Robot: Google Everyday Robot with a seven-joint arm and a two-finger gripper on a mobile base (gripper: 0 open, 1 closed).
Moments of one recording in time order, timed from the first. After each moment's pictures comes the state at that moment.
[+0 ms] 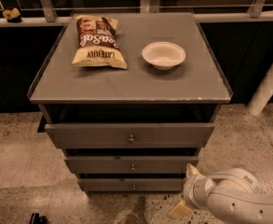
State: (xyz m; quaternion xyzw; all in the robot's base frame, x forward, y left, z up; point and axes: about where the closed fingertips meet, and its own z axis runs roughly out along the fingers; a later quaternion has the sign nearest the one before) arm 0.409 -0.171 0.519 -0.48 0.84 0.01 0.25
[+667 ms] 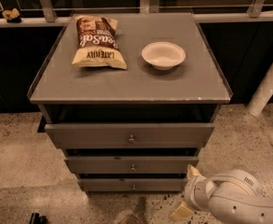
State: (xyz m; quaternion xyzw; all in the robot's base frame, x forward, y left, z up) arm 0.406 -0.176 0.517 -0.49 0.83 0.01 0.25
